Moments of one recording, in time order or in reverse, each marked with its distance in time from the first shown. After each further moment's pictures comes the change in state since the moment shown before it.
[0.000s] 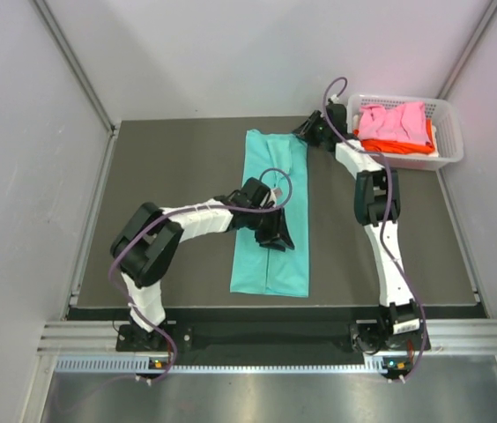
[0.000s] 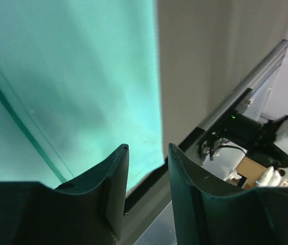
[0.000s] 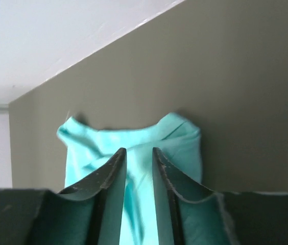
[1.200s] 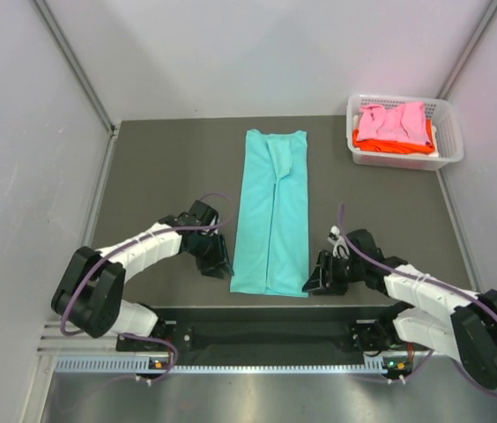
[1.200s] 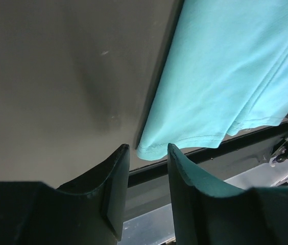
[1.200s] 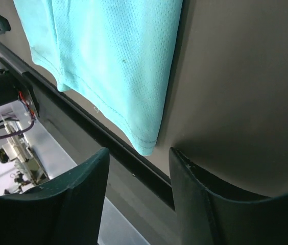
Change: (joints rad) left arm 0.203 -0.482 -0.347 -0.449 -0.248 0.068; right arm 0.307 -1.714 -2.052 -0.173 -0.256 -0.109
